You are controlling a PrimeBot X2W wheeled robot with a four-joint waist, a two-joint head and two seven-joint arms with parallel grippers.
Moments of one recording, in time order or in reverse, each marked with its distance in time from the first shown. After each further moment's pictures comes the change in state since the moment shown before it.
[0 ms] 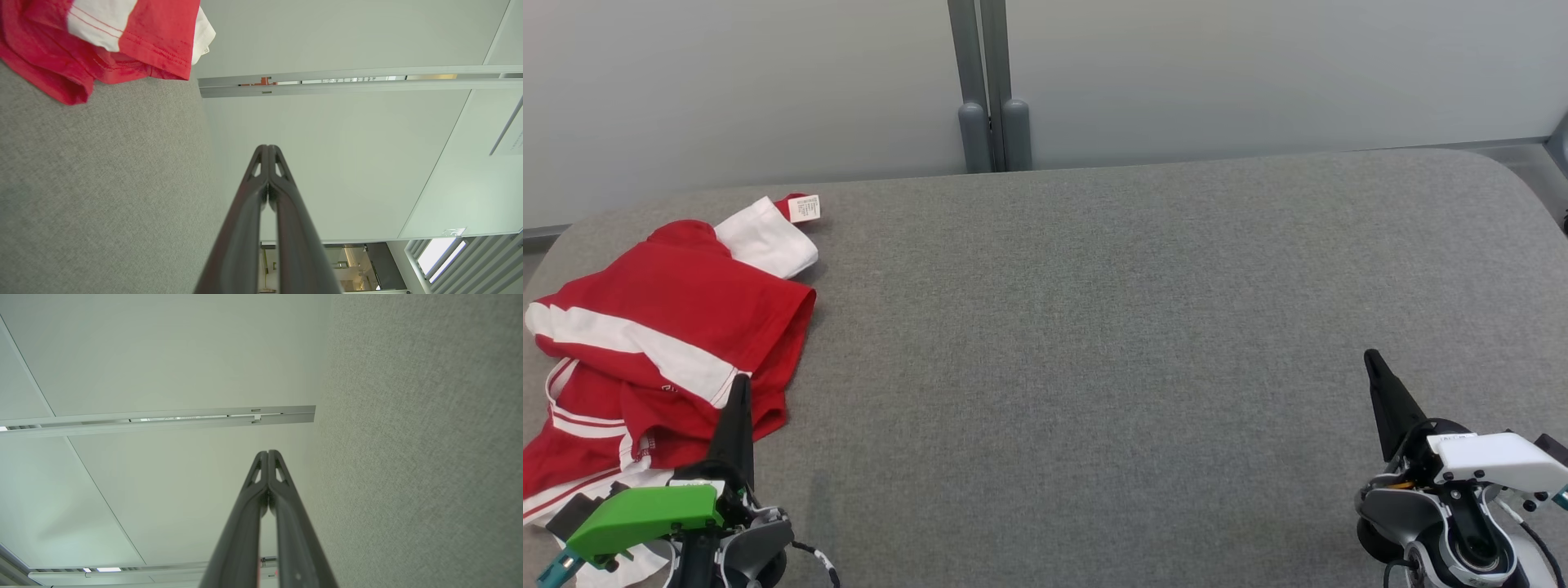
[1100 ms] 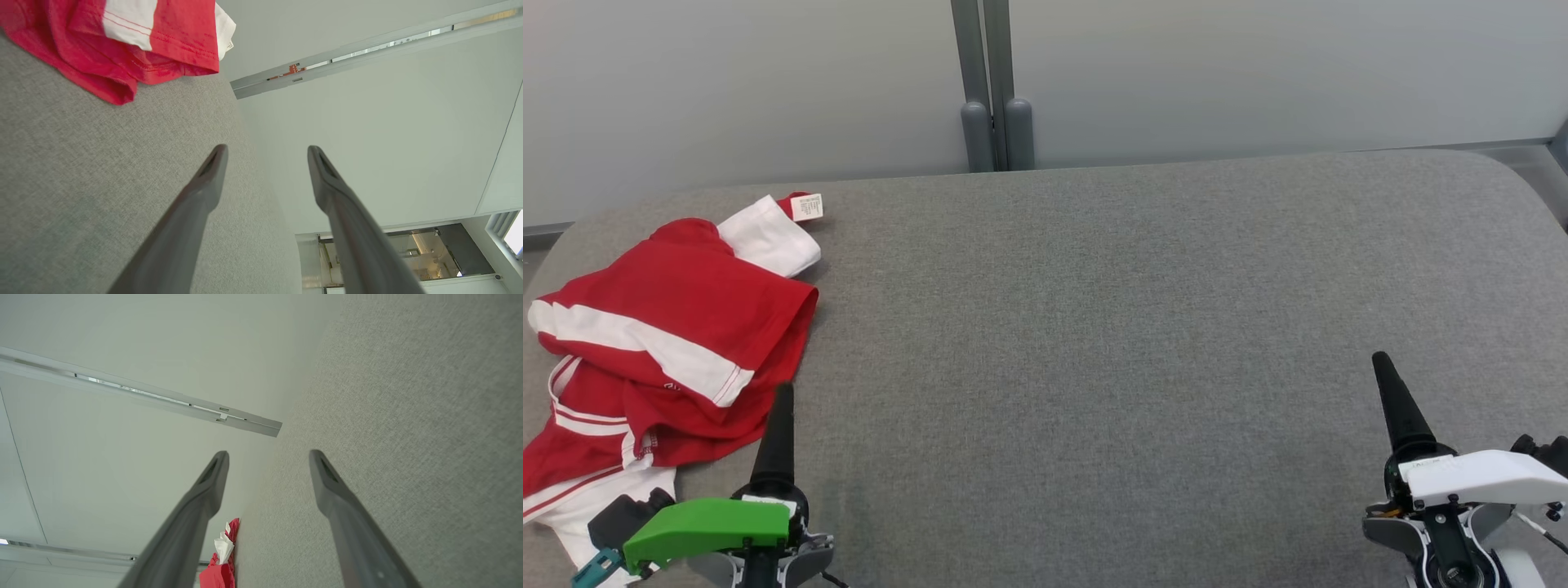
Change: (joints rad) left arm 0.037 -0.007 -0.097 0.021 0.253 0.003 -0.112; right arm 0.061 -0.009 0.032 -0.047 -0.337 0.000 -0.110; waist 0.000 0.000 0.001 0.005
